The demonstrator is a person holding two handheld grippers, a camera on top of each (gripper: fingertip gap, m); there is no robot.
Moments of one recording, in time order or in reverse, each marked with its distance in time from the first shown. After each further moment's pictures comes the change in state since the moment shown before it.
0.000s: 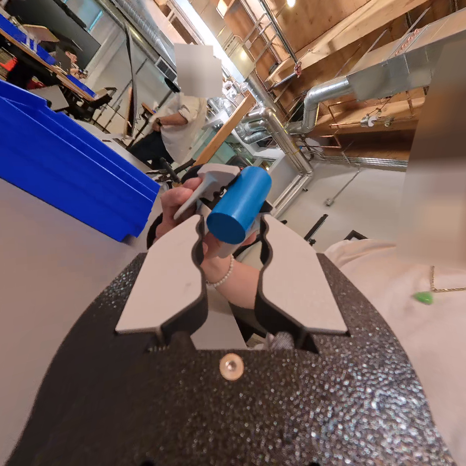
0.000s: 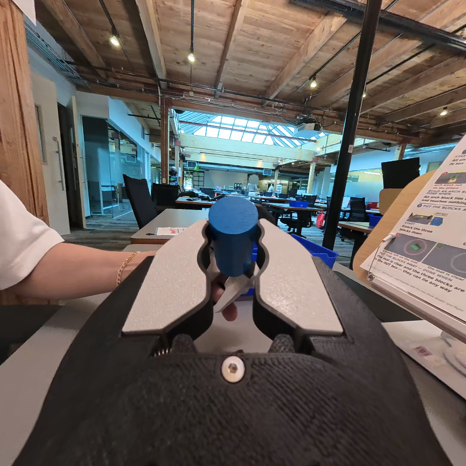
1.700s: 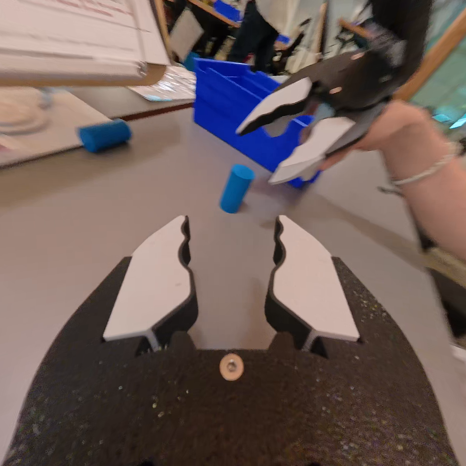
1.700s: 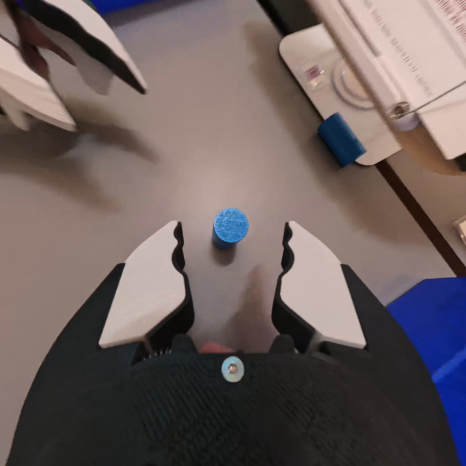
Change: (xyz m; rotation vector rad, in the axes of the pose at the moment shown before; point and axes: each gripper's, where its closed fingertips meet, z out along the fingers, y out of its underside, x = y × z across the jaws) left arm -0.102 0.018 -0.057 -0.230 -0.746 0.385; right arm 0.107 0.106 -0.115 -1.184 0.361 0.029
